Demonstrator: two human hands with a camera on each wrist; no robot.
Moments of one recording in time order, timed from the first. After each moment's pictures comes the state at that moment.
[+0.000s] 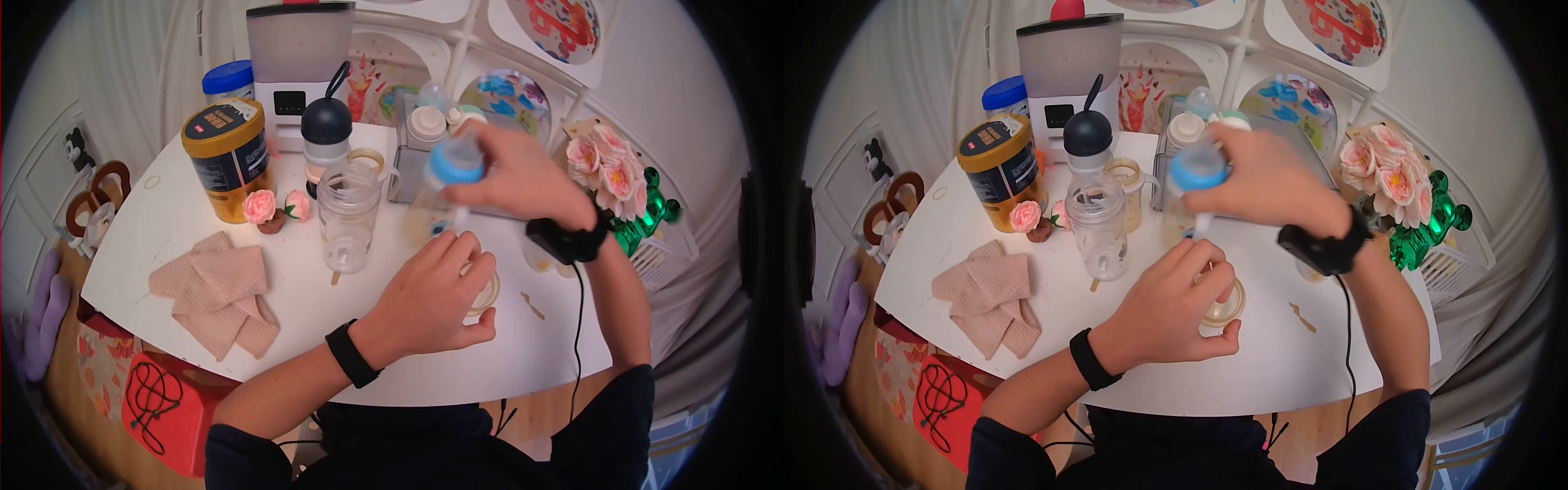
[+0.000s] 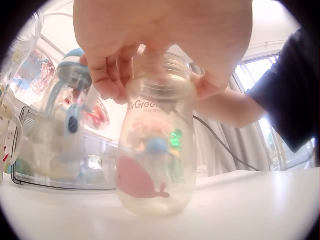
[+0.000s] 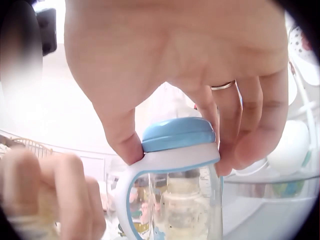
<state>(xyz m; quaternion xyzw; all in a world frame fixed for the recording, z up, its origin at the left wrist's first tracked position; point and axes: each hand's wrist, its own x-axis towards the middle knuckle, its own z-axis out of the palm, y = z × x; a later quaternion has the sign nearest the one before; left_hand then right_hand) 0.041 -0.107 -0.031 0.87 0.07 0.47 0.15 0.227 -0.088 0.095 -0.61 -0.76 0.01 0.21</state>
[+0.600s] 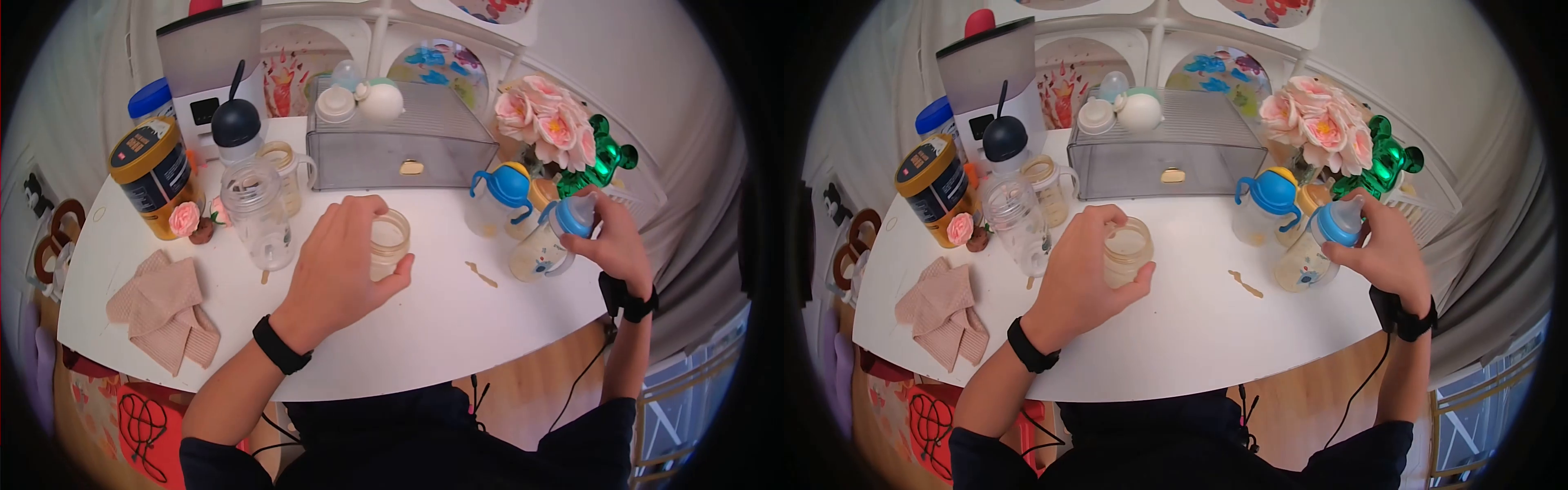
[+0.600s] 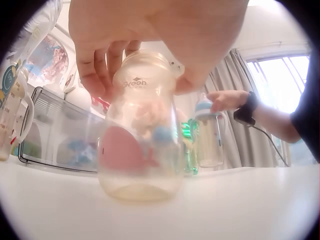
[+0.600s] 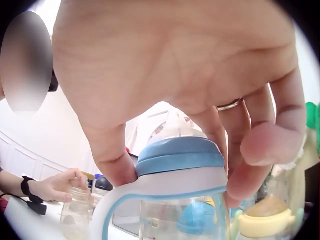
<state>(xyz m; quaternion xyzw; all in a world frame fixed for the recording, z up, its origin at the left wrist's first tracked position) 0.045 -0.098 -0.034 0.87 0.16 0.45 0.15 0.353 -0.299 0.090 -0.82 -0.53 -0.02 0.21</state>
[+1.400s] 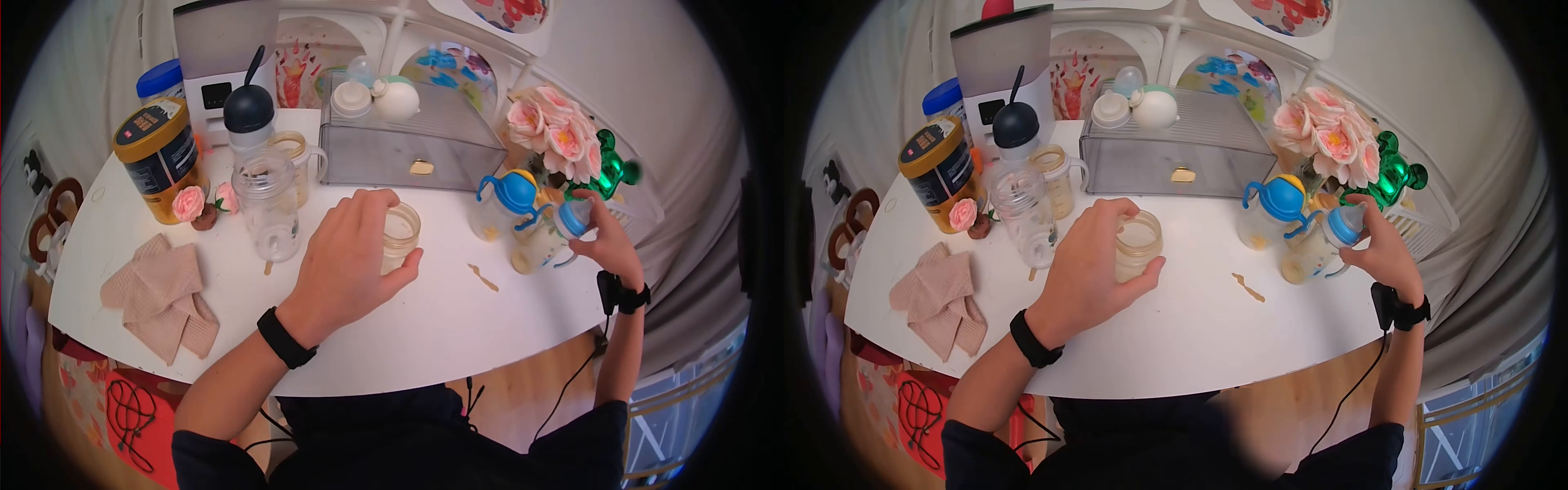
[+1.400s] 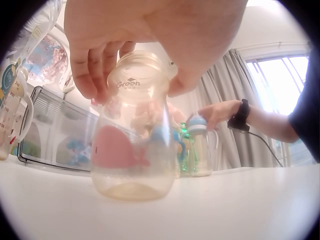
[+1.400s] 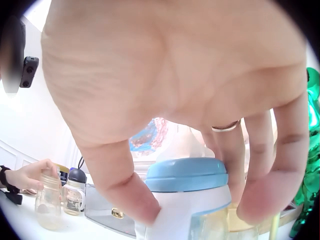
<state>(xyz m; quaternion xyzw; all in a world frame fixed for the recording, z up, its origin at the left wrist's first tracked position) 0.045 -0.097 -0.037 0.86 0.20 0.44 0.16 0.413 -0.298 0.067 -0.82 -0.53 0.05 0.22</state>
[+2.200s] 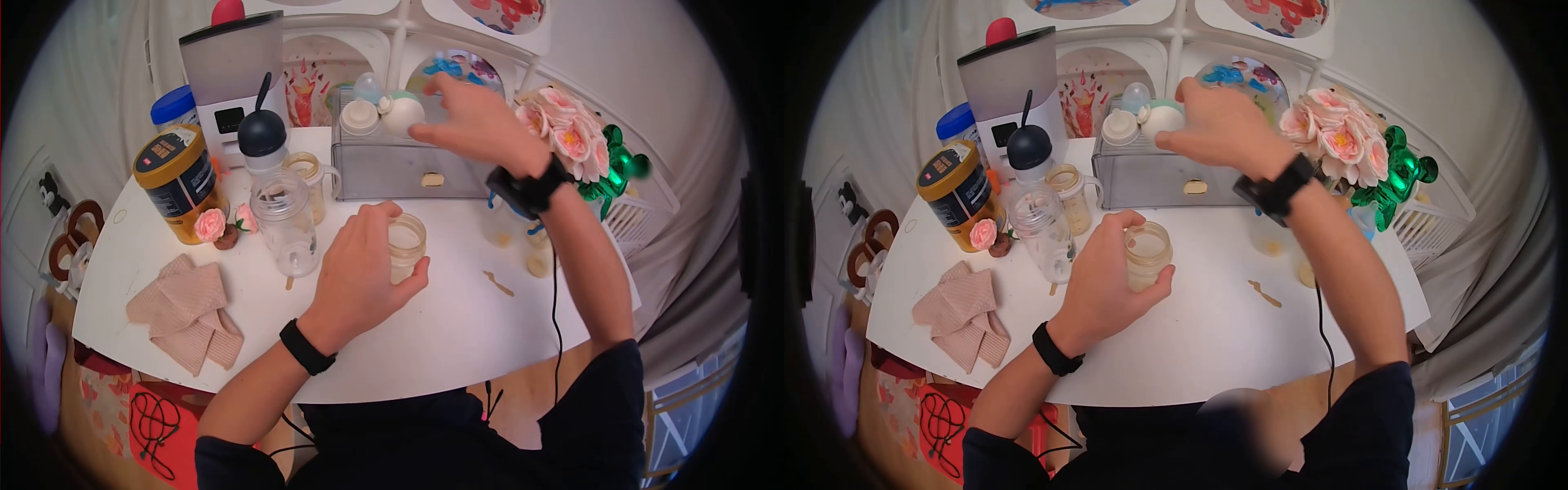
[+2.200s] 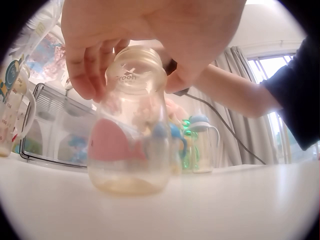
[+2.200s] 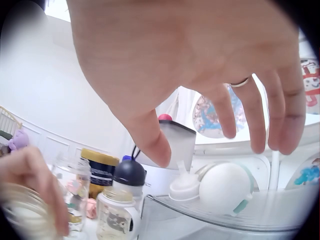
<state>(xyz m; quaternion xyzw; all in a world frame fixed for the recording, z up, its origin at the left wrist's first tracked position) 0.044 -0.097 -0.036 0.86 0.21 0.44 0.17 0.268 -0.080 0.104 -0.68 -0.70 -0.14 0.19</state>
